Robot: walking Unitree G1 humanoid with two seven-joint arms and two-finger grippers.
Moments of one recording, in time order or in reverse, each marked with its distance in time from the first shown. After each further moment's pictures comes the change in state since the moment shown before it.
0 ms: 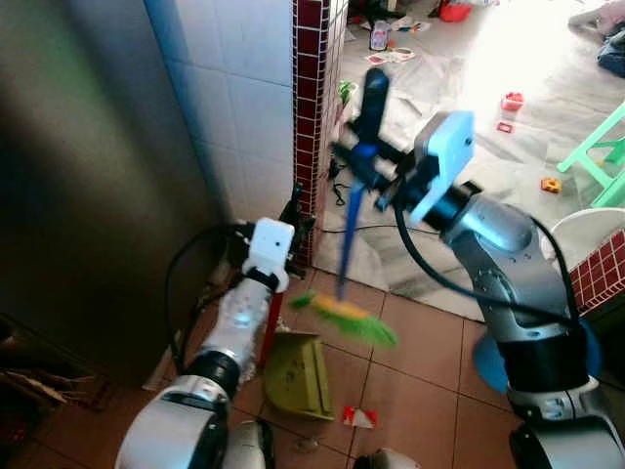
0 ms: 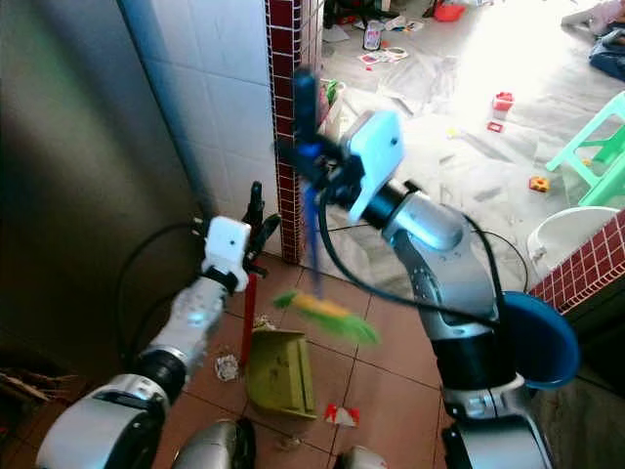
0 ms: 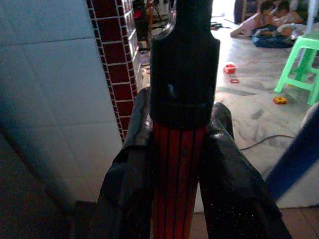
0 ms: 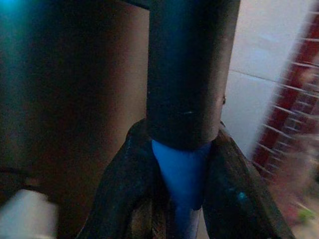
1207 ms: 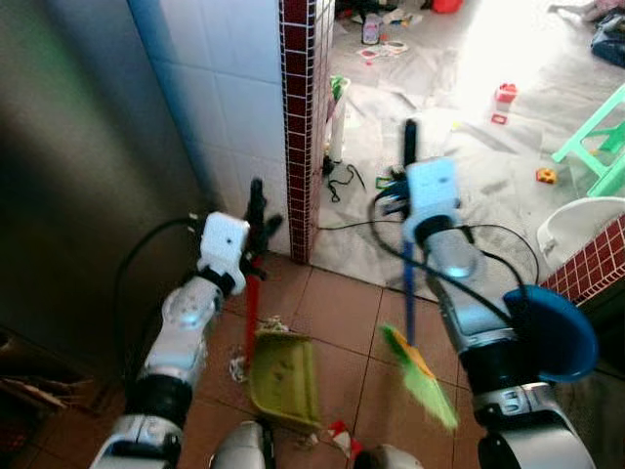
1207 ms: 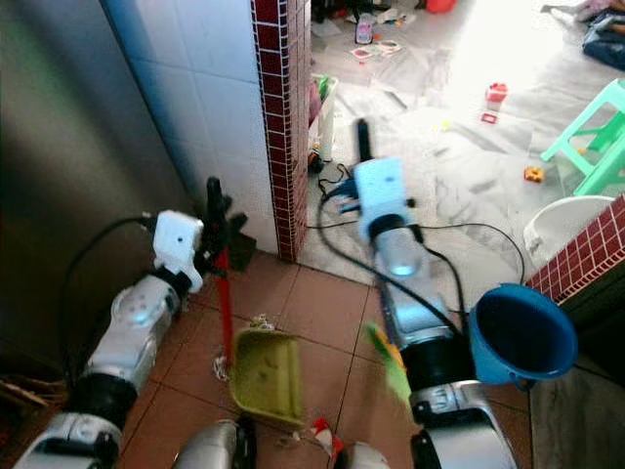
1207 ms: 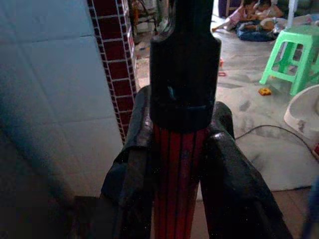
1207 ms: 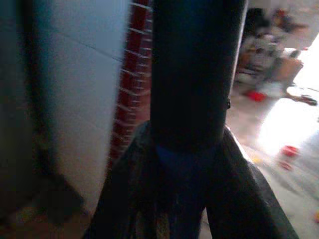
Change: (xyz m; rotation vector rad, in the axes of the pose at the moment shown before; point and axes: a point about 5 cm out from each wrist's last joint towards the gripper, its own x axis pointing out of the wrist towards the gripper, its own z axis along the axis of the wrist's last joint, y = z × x) left arm -0.036 0.046 0.011 -0.022 0.025 -0.029; right arm -0.010 -0.006 -0.084 -0.070 0.319 -0.536
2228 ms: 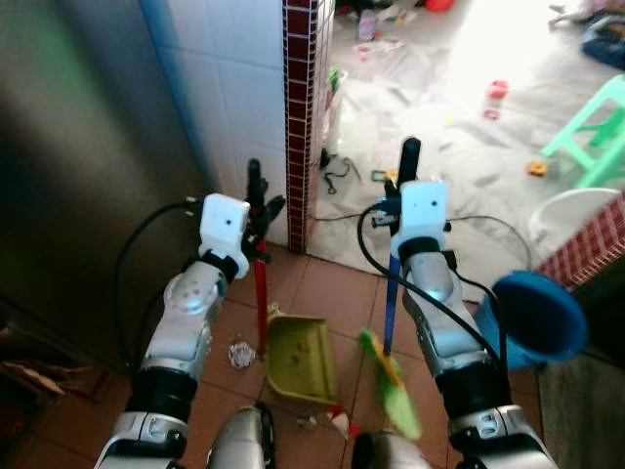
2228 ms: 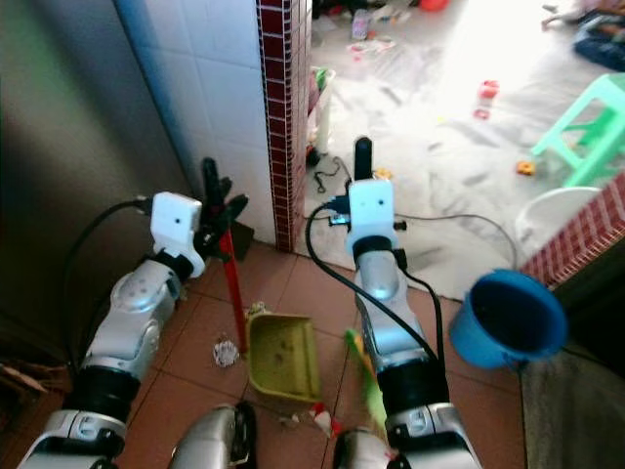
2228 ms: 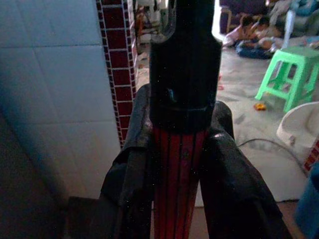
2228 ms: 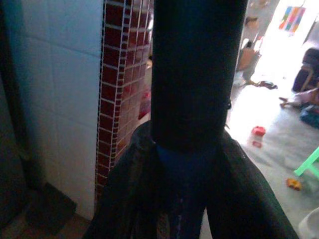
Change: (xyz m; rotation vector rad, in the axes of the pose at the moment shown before) left arm 0.011 0.003 0.028 -0.039 -0.044 0.036; right arm -0.012 0.014 -0.012 0.061 -0.018 -0.196
